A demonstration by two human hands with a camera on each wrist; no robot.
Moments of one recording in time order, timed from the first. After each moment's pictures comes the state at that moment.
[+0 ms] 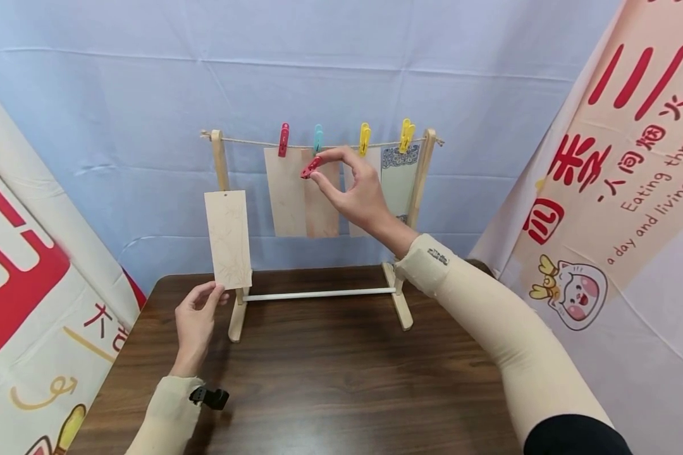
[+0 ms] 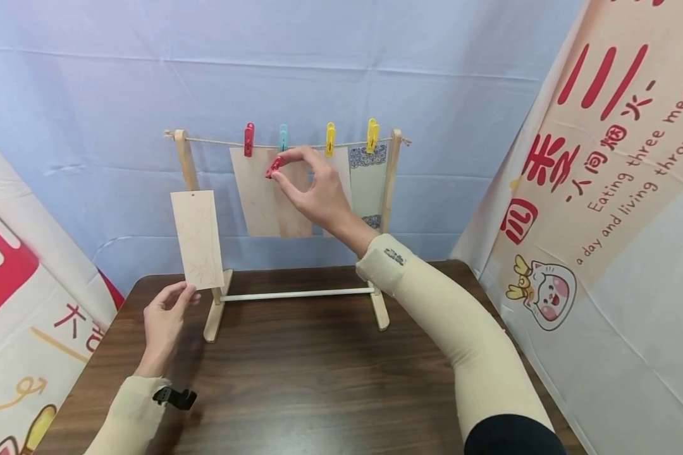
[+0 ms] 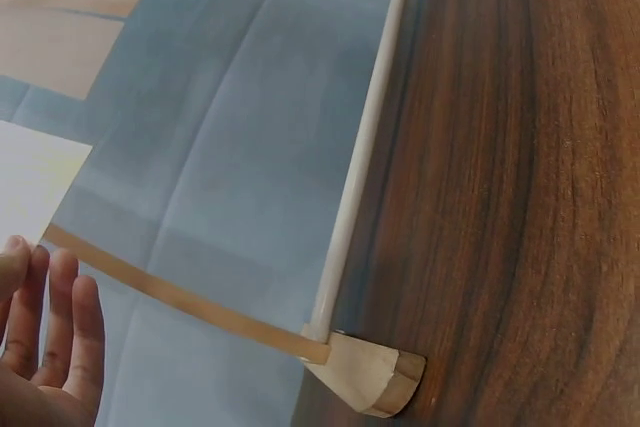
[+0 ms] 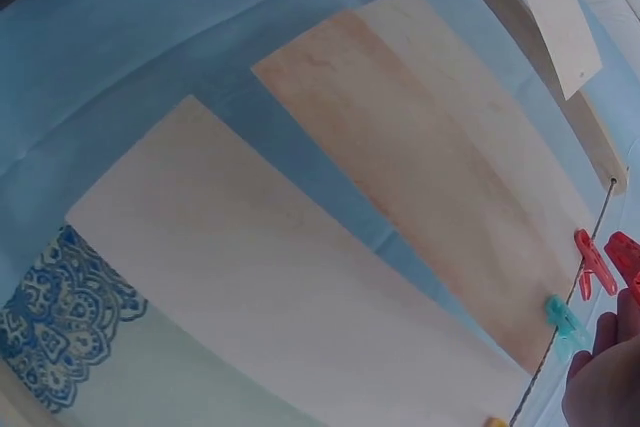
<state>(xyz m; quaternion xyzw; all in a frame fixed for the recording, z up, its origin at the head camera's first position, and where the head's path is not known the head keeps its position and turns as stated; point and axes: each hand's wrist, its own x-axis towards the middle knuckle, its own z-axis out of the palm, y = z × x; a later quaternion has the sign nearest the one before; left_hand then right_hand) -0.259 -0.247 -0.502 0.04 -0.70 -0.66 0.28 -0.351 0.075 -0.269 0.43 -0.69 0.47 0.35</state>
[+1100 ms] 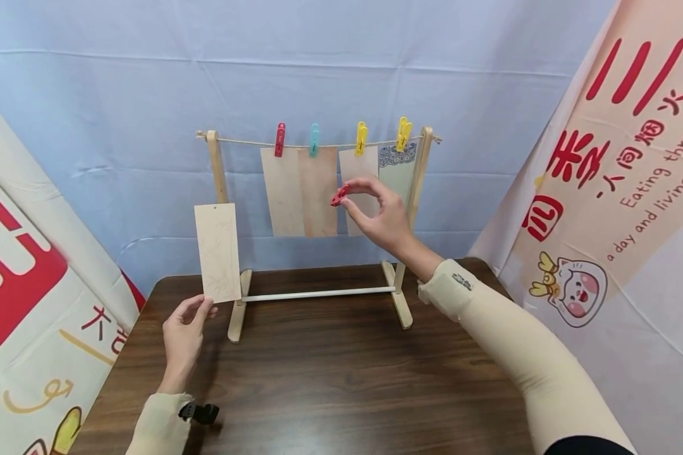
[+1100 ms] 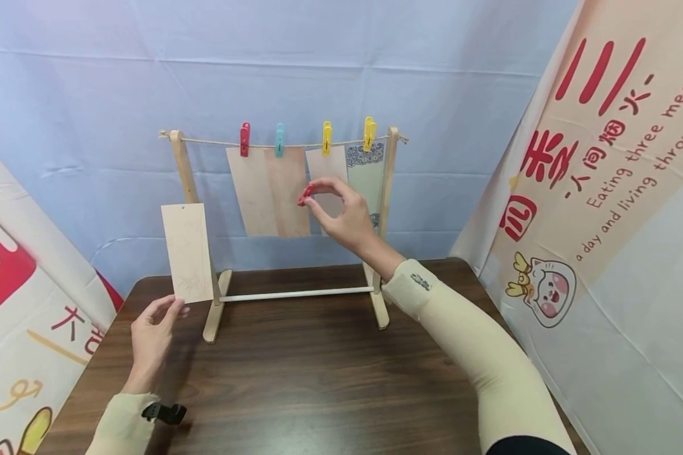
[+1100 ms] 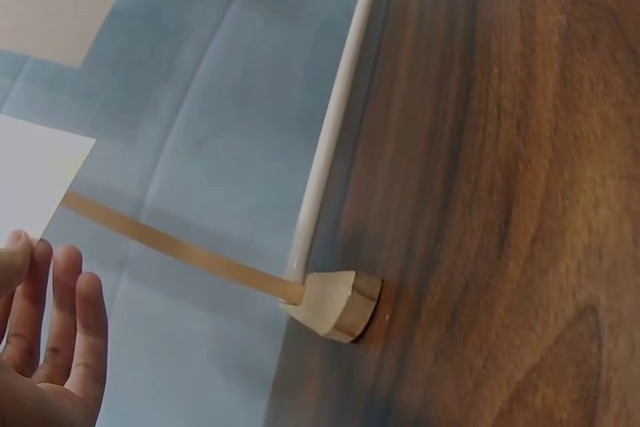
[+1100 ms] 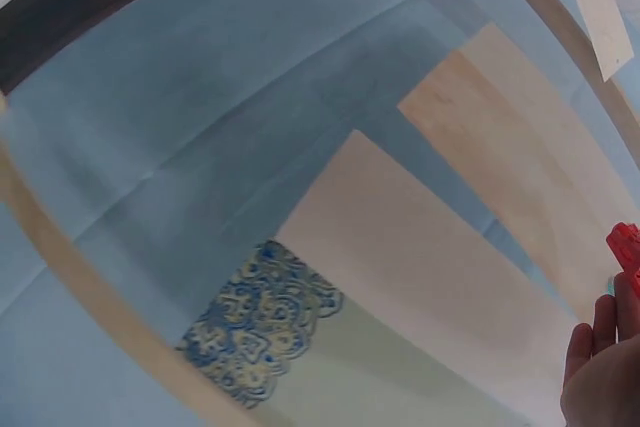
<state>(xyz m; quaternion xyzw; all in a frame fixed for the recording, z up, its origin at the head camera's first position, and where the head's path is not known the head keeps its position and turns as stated) -0.247 -0.269 -0.527 0.08 -0.72 -0.63 0.29 -0.311 0.115 -0.296 0.39 -0.71 0.48 0.33</state>
